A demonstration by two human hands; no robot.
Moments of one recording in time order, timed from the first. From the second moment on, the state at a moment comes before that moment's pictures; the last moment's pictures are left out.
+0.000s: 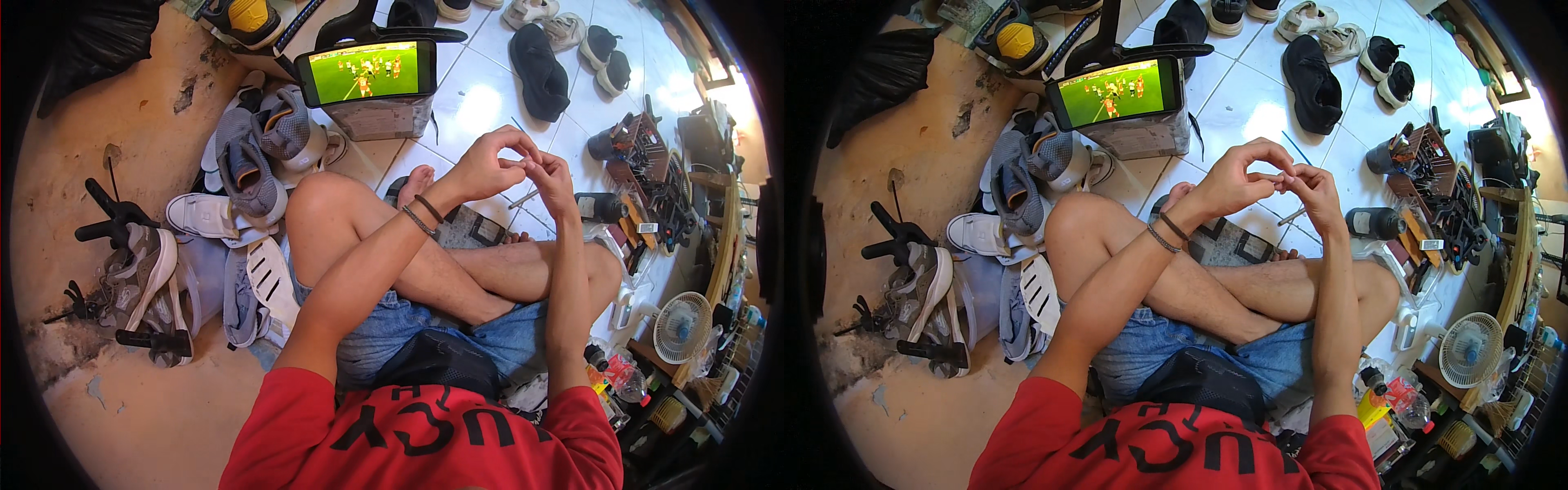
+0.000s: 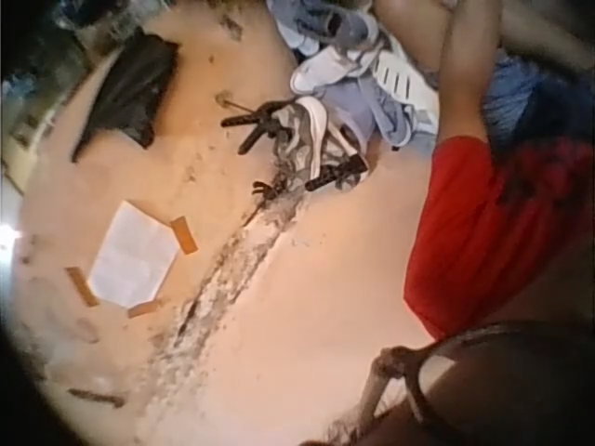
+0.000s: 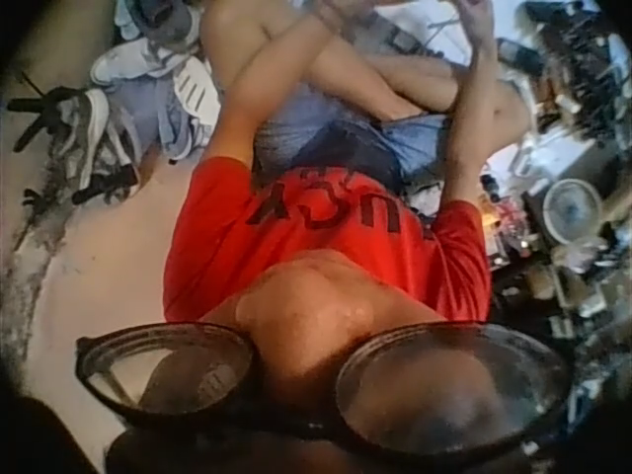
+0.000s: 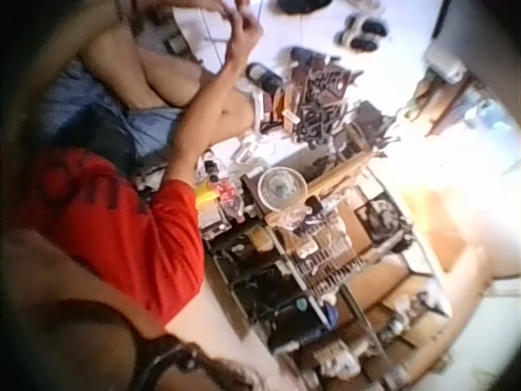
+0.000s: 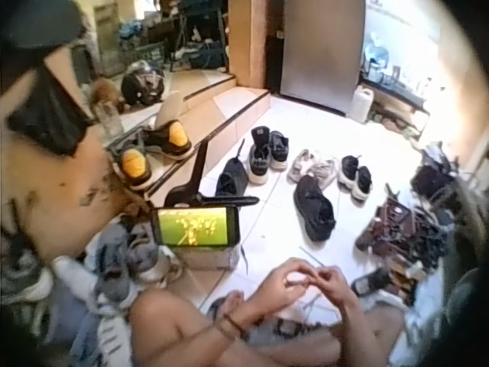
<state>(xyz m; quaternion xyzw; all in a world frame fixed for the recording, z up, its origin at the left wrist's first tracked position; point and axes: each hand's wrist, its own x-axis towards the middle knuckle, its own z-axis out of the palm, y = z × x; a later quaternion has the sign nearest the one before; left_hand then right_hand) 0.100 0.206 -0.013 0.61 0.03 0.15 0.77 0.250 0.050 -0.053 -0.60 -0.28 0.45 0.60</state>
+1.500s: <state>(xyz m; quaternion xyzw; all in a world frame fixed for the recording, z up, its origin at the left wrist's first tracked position) 0.074 0.203 0.010 0.48 0.07 0.09 0.87 0.114 -0.135 0.056 -0.80 -0.30 0.11 0.51</state>
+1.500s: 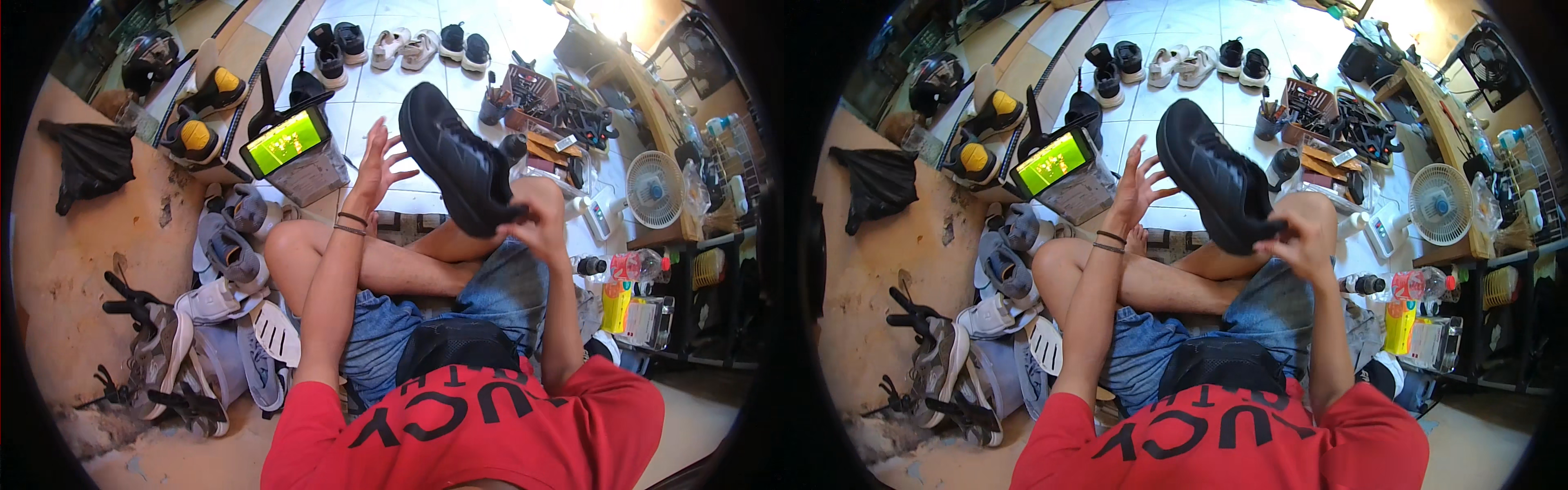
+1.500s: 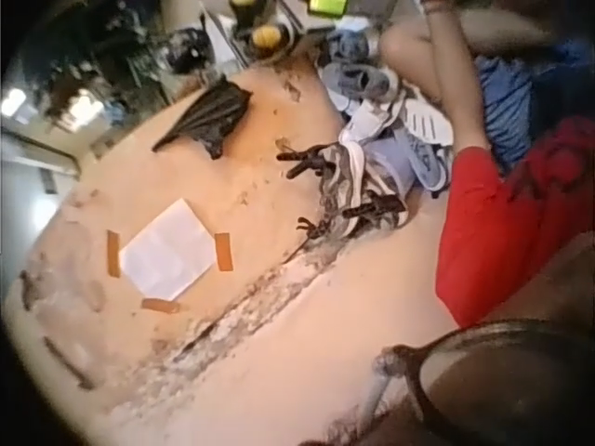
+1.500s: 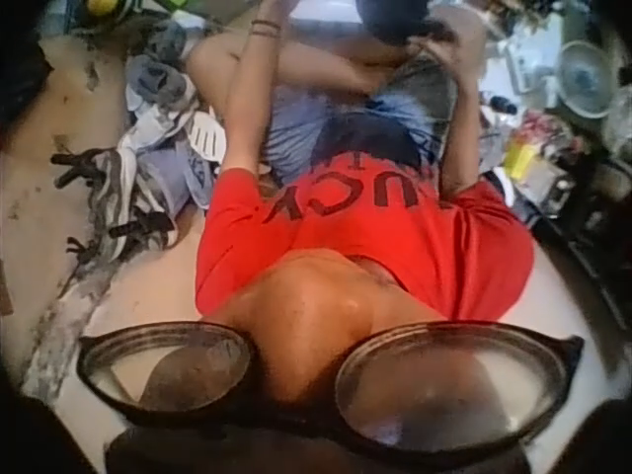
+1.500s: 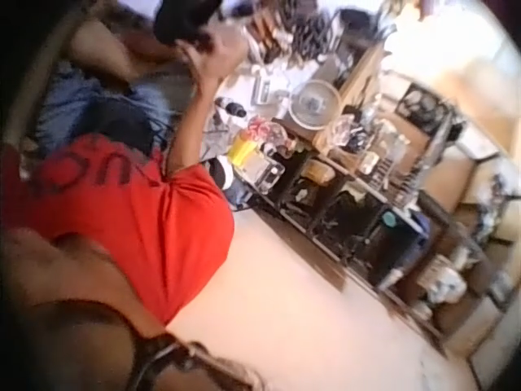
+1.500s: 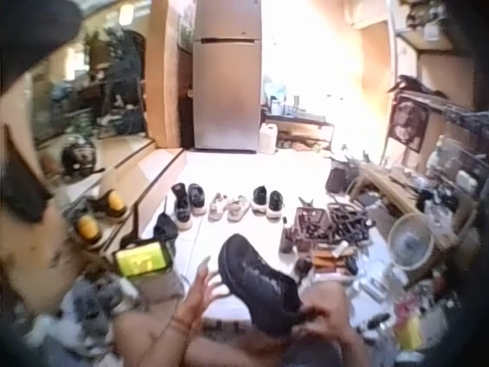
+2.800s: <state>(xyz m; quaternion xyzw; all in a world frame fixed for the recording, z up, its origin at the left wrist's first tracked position) -0.071 0.157 0.055 0.41 0.21 0.21 0.86 0.091 -0.204 0.018 -0.89 0.09 0.22 0.38</state>
